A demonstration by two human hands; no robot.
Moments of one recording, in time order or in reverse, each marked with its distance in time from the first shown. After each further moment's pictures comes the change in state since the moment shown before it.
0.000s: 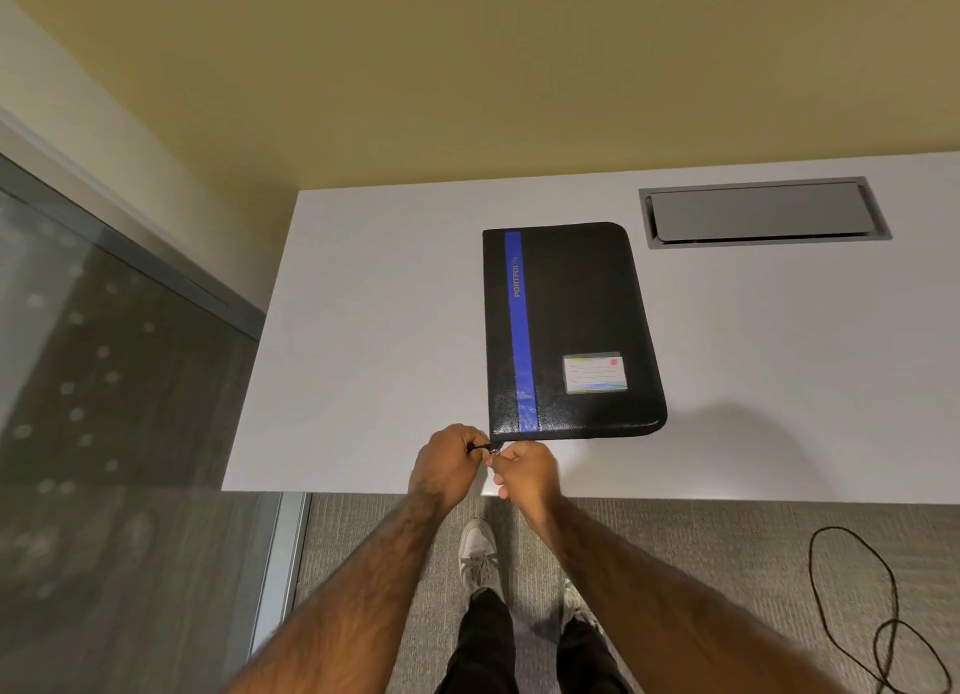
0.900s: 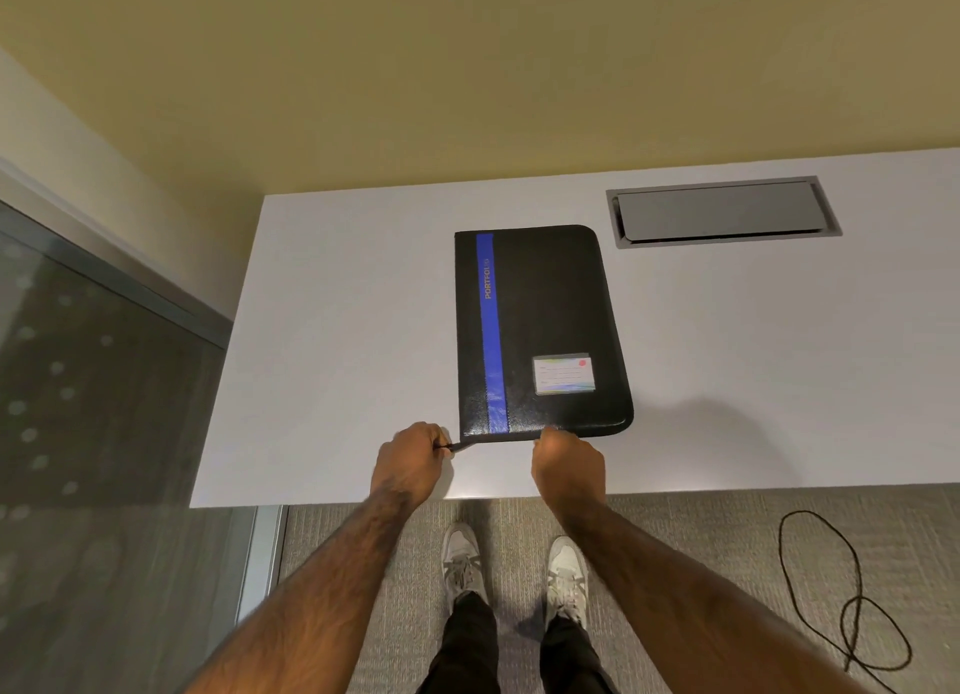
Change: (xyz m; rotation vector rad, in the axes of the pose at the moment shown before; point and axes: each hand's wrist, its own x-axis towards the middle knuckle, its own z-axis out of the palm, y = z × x) left_hand 0.004 -0.004 -0.016 0.213 0.041 -0.031; right_hand 0.009 0.015 -0.071 -1.022 0.285 -0.359
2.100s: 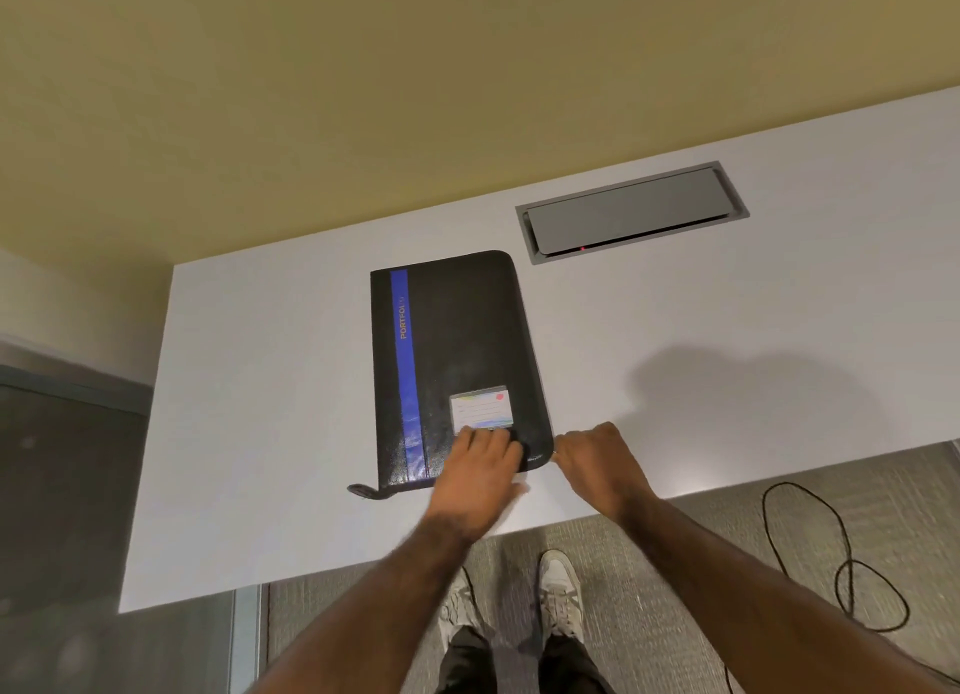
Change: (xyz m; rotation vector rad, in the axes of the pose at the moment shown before) left_hand 0.009 0.159 0.062 0.641 0.050 0.721; right_hand 0.038 0.149 -0.037 -0.076 0.099 -0.327
